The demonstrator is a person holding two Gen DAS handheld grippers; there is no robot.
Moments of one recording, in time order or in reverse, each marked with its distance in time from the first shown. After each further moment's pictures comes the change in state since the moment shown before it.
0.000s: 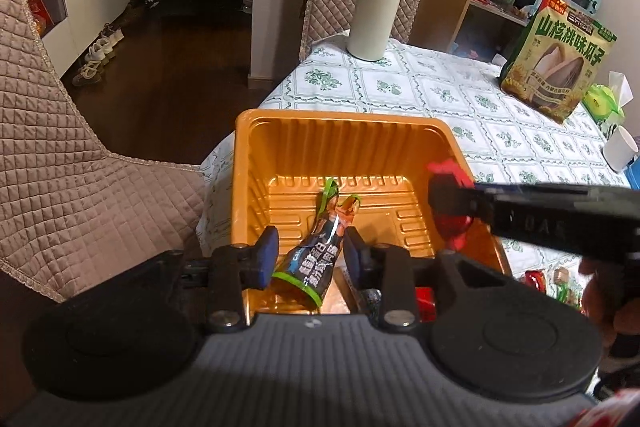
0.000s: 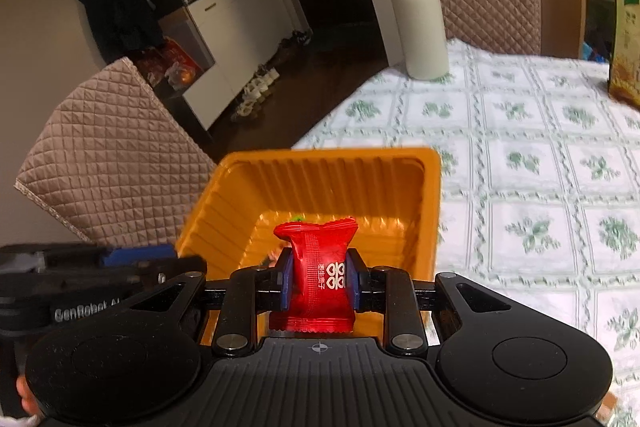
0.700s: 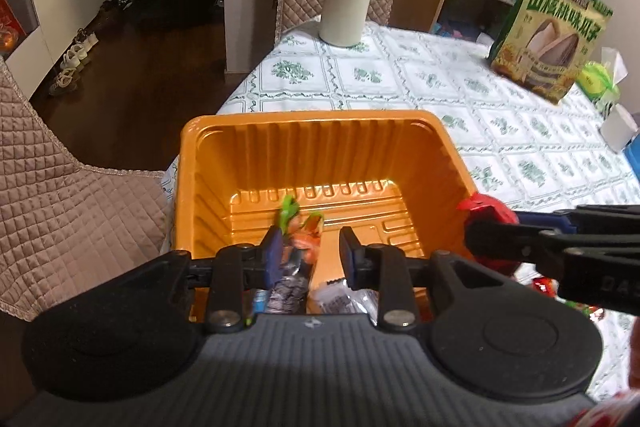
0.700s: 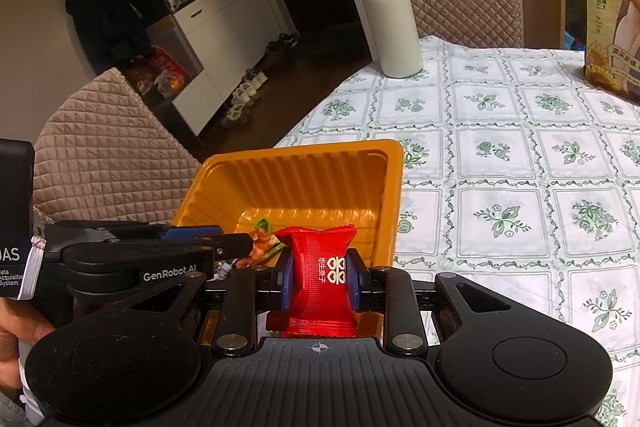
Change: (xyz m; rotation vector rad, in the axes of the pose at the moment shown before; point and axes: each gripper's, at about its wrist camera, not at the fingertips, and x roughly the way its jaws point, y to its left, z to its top) left arm 0.044 -0.015 0.016 0.058 0.030 -0.053; right arm -0.017 -0.018 -0.008 0.047 0.016 -0.005
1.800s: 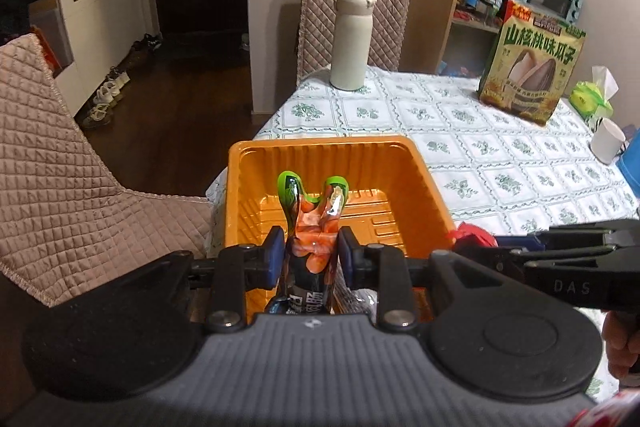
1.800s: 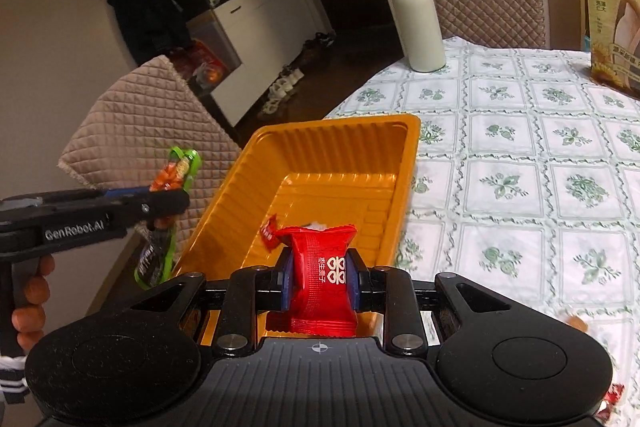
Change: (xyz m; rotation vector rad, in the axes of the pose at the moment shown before) left arm -0.090 -0.022 -0.029 0.025 -0.126 0.091; right arm -0.046 0.007 -0.033 -0.046 -0.003 0.083
